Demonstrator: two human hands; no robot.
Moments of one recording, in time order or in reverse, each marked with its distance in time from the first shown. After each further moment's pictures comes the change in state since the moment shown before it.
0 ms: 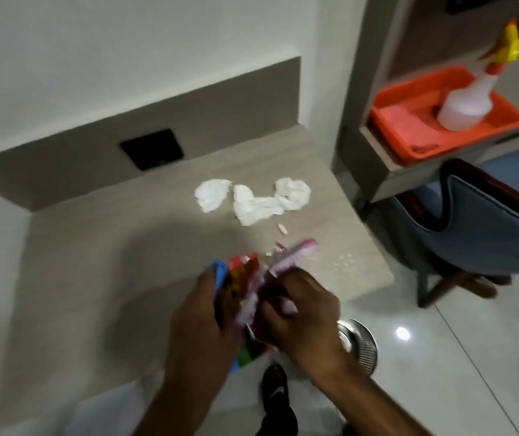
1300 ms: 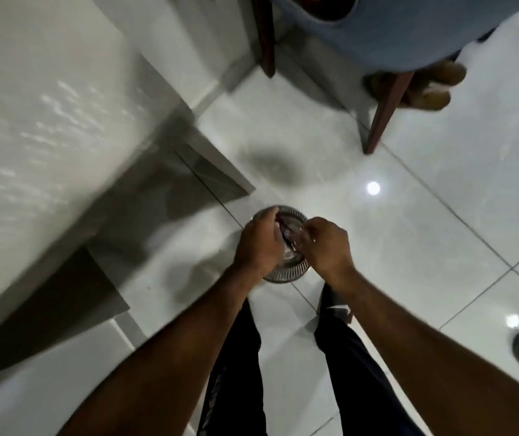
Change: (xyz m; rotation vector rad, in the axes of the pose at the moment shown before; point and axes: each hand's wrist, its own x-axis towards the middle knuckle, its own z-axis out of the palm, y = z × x) left_hand -0.048 -0.082 0.473 0.200 -0.739 0.039; right_hand -0.220 0.398 -0.061 -0.322 -0.105 1.027
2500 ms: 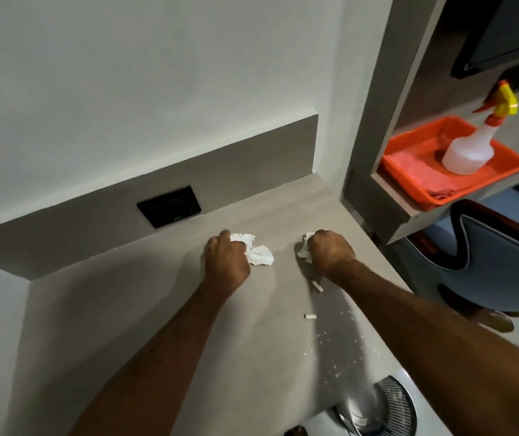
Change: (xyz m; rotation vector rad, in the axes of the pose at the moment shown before) left_hand -0.042 -0.126 -0.505 0.461 0.561 -0.037; right_hand -0.024 -0.525 -0.033 -0.826 -0.009 -0.626
